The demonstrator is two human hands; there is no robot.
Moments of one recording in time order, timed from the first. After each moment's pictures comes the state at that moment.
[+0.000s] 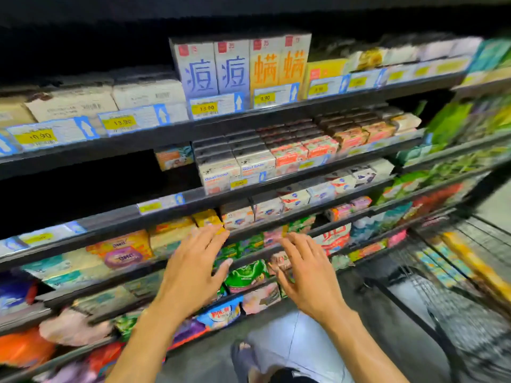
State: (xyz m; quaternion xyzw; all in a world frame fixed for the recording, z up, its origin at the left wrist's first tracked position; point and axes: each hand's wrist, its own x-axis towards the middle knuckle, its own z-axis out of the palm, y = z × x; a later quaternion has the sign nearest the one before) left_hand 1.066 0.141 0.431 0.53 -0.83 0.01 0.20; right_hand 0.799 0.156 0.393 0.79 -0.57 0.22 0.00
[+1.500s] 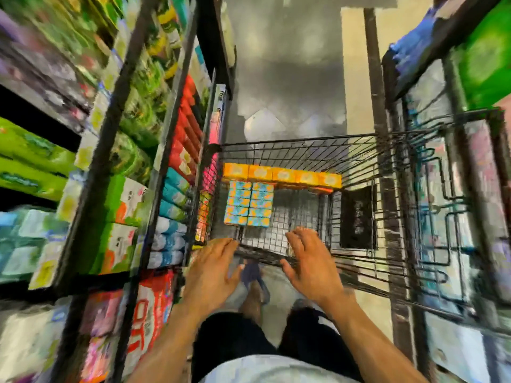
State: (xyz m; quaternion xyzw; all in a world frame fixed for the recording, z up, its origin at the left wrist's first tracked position) left_hand 0.252 -0.102 0.224 0.10 -0.97 -0.20 -0.12; right_hand 0.136 0.136 0.208 0.31 -0.92 0.13 -0.19
